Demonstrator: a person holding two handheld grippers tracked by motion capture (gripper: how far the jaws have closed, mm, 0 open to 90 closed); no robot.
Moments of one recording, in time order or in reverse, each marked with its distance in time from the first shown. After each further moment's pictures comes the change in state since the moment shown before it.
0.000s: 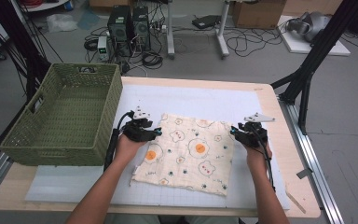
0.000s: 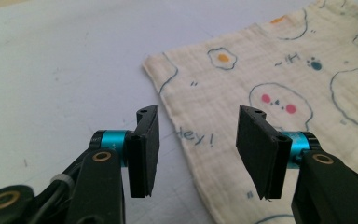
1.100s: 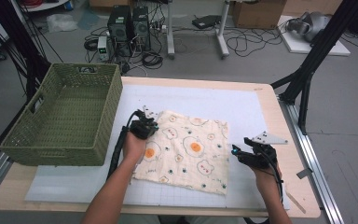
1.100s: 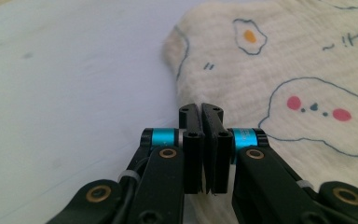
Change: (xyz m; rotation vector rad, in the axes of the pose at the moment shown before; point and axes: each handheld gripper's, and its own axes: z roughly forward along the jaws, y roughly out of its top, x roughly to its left) left arm 0.005 0.000 0.027 0.100 0.211 0.038; right arm 0.021 -0.038 -0.055 -0.050 0.089 -0.031
